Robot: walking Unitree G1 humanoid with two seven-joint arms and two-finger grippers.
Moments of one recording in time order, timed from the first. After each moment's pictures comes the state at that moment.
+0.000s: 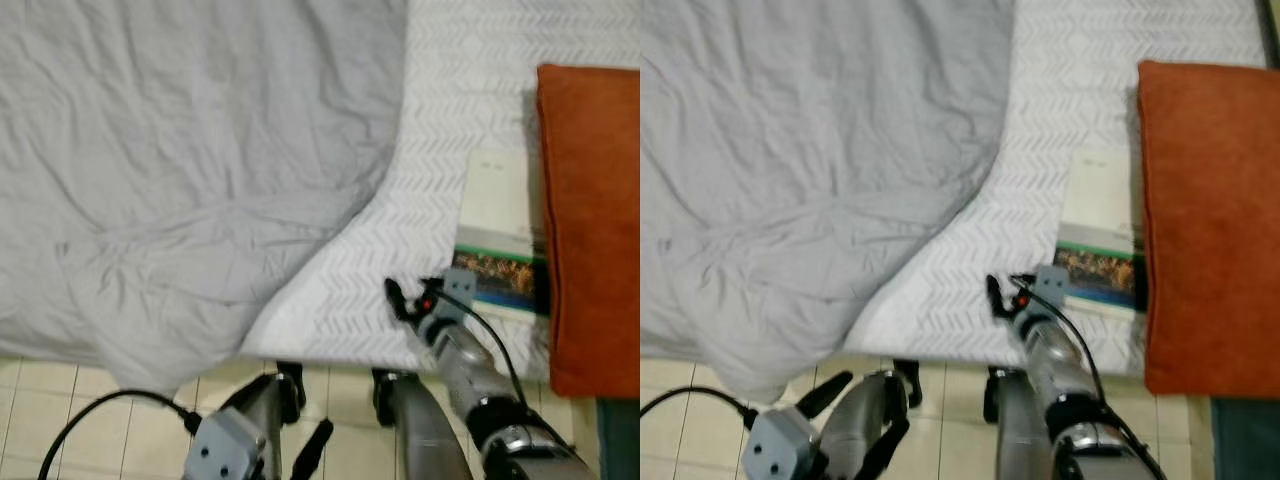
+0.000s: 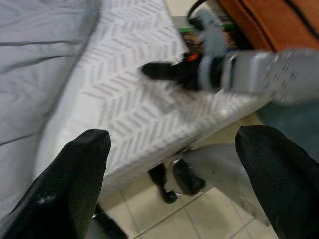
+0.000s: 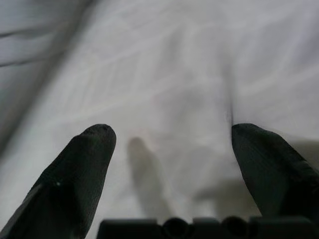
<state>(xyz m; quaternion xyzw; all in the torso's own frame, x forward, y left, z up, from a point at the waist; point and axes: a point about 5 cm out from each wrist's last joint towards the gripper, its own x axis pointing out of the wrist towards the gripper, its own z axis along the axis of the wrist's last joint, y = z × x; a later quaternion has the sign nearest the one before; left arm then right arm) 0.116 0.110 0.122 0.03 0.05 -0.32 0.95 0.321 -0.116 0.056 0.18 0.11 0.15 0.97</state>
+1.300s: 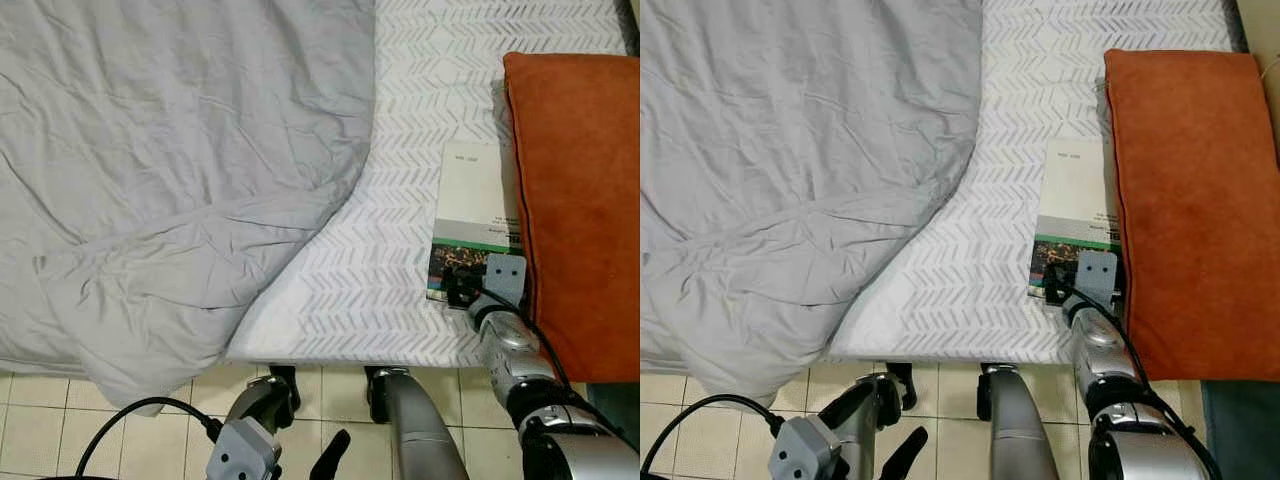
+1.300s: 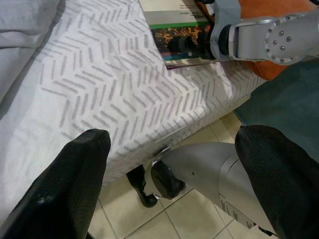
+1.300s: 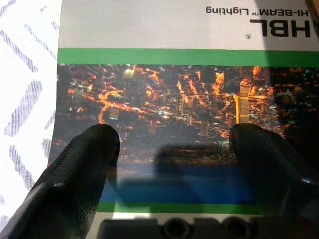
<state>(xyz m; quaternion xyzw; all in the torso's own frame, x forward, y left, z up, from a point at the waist) 0.120 0.101 0.099 0.01 0.05 -0.34 0.94 0.350 -0.216 0.076 0.03 0.12 -0.08 0.99</state>
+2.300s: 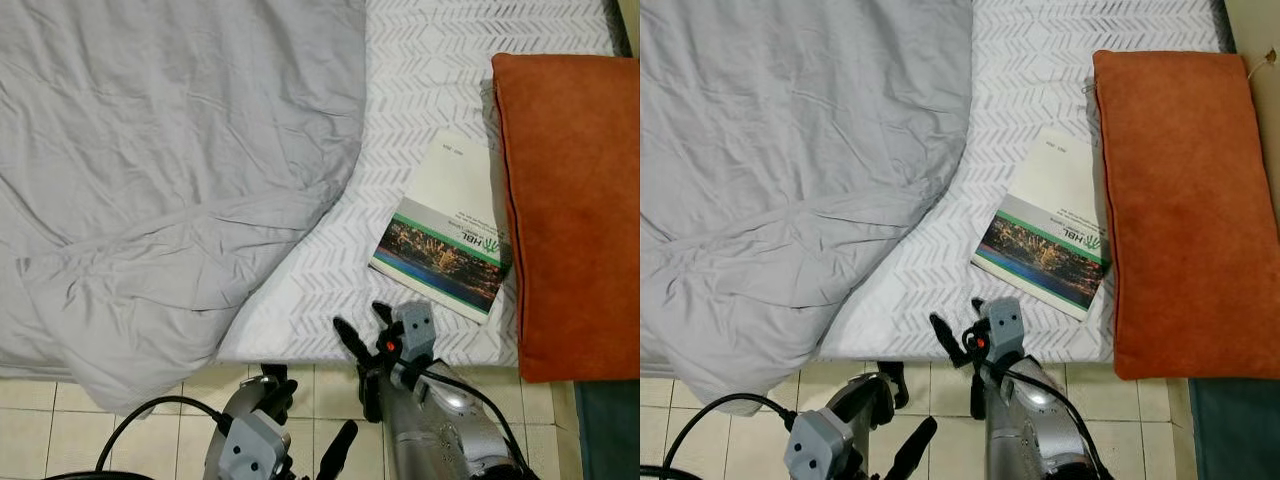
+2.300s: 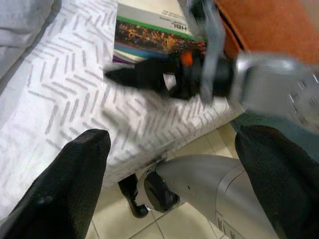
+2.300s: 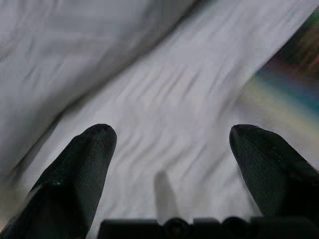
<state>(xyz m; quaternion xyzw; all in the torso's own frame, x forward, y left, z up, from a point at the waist) 0.127 0.090 0.095 -0.01 0.04 -0.32 0.95 0.307 -0.114 0.087 0.04 0.02 0.22 0.97</state>
